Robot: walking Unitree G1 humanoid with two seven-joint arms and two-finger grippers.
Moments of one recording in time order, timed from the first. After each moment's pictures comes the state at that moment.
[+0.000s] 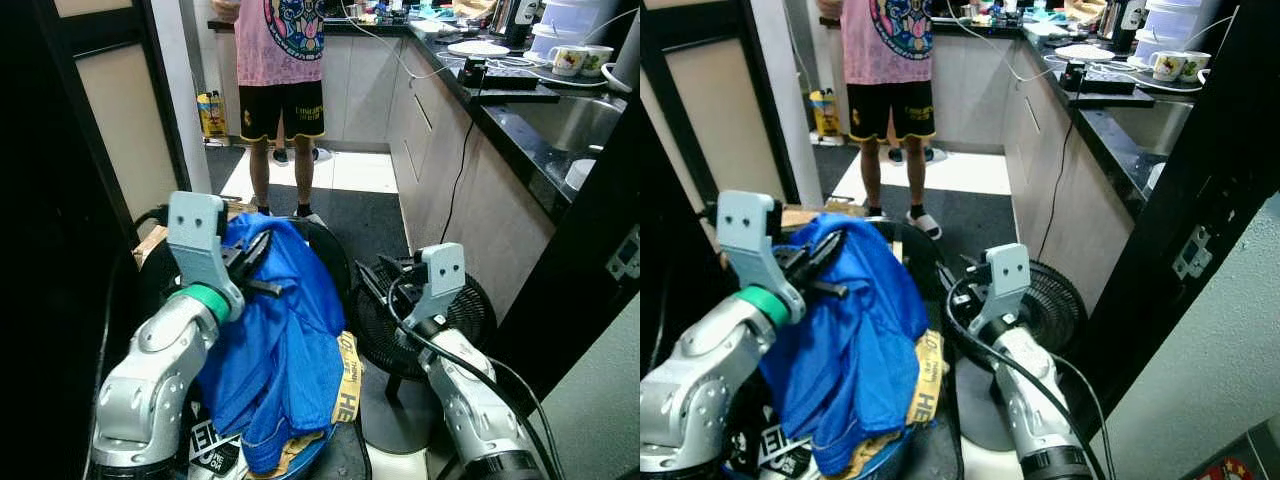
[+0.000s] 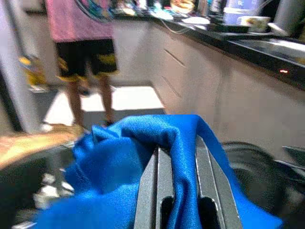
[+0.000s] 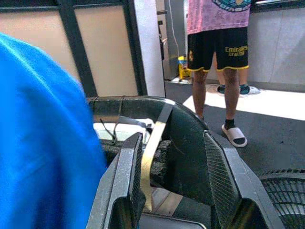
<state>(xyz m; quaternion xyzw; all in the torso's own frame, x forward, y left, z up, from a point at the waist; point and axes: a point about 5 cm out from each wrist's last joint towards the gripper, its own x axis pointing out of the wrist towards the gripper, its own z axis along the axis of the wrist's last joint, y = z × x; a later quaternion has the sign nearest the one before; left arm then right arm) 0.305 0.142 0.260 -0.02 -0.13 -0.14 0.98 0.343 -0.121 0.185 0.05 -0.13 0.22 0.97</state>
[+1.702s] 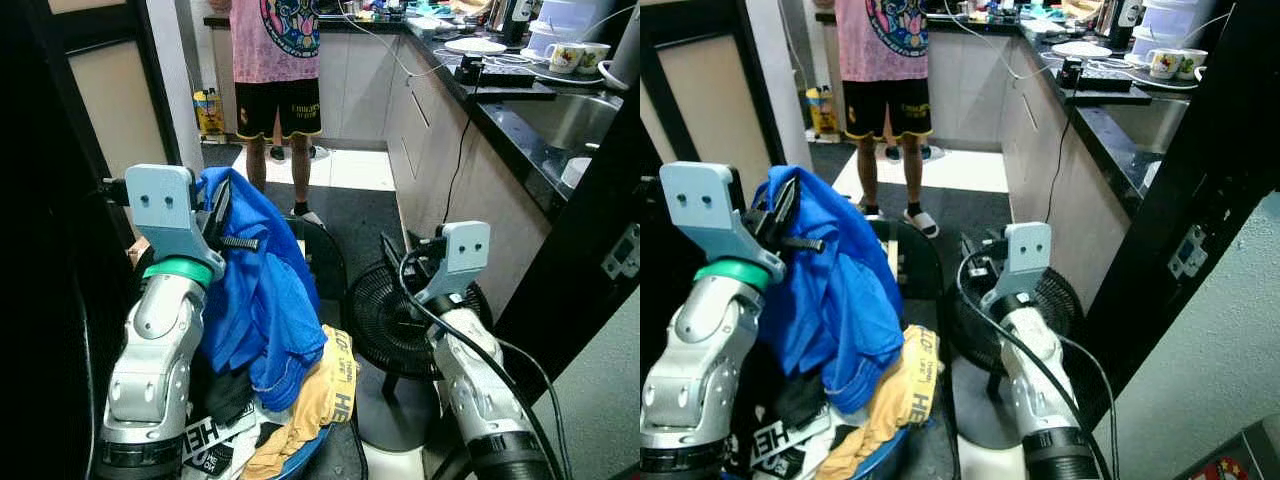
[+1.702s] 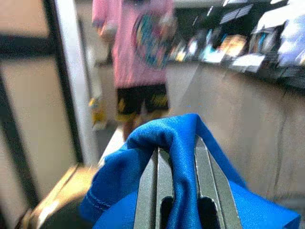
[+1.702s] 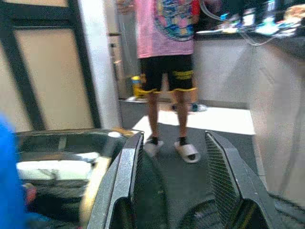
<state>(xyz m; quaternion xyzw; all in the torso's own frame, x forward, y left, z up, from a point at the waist) 0.314 0.159 0.260 0.01 -0.19 0.00 0.98 0.355 -0.138 0.215 0.02 -0.17 0.09 0.98</state>
